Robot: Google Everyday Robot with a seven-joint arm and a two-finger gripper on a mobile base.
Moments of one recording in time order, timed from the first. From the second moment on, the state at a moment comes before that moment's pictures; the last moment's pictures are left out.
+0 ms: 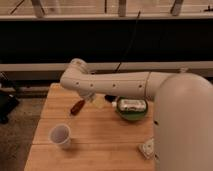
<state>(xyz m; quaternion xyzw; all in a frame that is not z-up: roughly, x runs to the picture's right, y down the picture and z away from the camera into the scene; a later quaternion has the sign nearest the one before) -0.064 0.067 0.777 -0.25 -0.01 -0.40 0.88</state>
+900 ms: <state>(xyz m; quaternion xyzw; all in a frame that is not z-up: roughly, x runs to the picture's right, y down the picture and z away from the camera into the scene) -0.105 0.087 0.814 -0.24 -0.04 -0.45 0.86</state>
